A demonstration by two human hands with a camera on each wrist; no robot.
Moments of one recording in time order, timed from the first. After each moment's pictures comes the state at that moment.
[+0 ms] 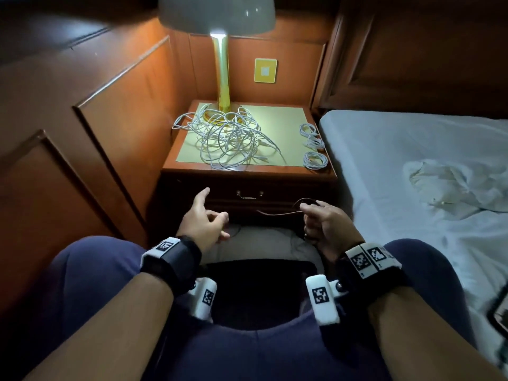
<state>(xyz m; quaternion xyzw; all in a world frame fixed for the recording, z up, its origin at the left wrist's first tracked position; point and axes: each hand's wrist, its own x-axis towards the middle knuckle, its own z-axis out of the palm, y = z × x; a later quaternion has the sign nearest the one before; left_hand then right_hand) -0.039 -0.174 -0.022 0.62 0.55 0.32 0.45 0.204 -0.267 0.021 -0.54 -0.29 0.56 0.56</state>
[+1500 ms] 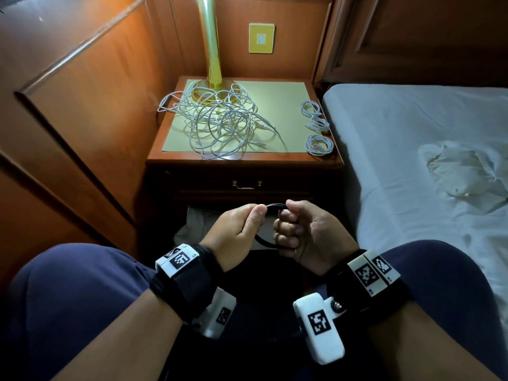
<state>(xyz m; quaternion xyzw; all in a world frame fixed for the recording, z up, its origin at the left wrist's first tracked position) 0.012 -0.186 -0.009 0.80 0.33 0.30 0.40 0.175 -0.251 0.025 -0.43 -0.17 0.73 0.50</state>
